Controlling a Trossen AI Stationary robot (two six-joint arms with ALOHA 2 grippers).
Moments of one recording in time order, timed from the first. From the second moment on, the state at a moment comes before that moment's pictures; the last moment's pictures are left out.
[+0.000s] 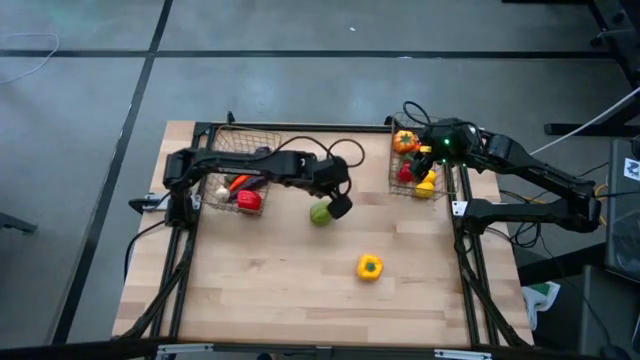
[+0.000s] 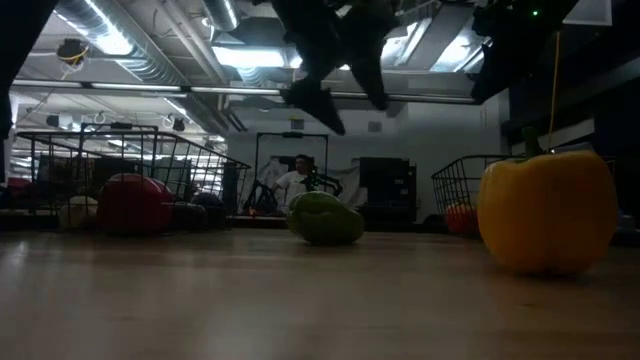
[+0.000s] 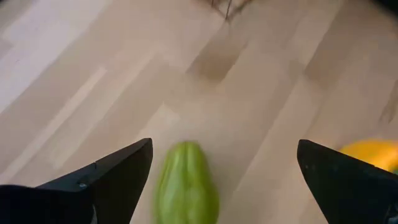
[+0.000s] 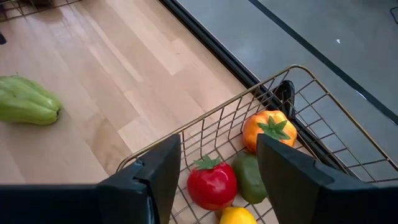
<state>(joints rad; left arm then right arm) 0.09 1.92 1.68 -0.75 -0.14 -0.54 -0.46 0.94 1.05 -0.91 0.24 0.10</state>
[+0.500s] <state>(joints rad) 0.05 1.92 1.60 -0.77 -0.07 -0.49 -0.46 0.94 1.05 -0.91 0.24 0.10</state>
